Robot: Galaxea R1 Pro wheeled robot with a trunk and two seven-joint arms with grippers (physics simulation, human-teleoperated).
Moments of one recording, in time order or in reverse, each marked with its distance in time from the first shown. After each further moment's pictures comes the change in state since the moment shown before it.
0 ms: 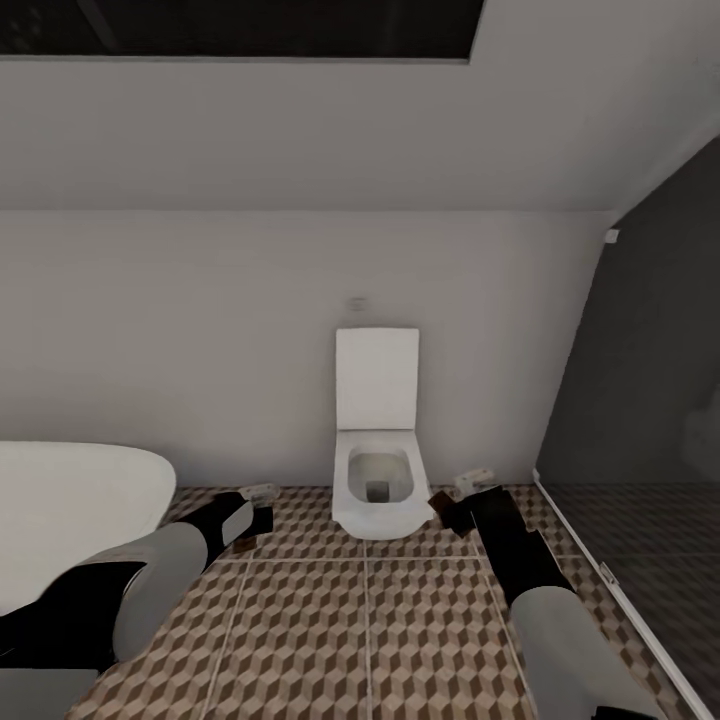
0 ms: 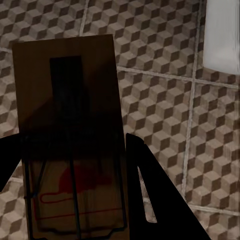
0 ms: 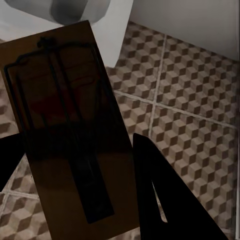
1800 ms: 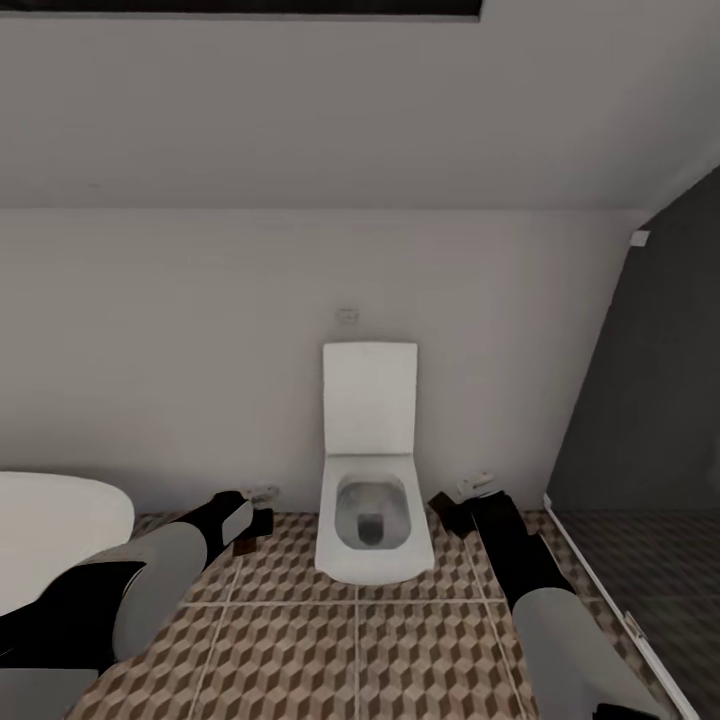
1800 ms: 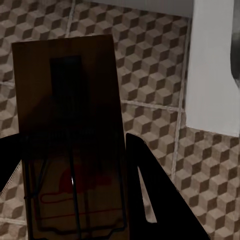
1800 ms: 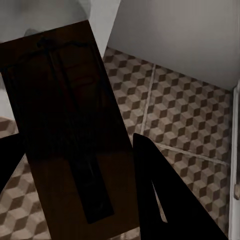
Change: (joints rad) left arm 0.000 0.001 0.000 -0.005 -0.002 0.039 -0.007; right arm 0.000 -0.007 -0.015 0.039 0.001 -0.069 -0.010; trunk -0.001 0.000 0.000
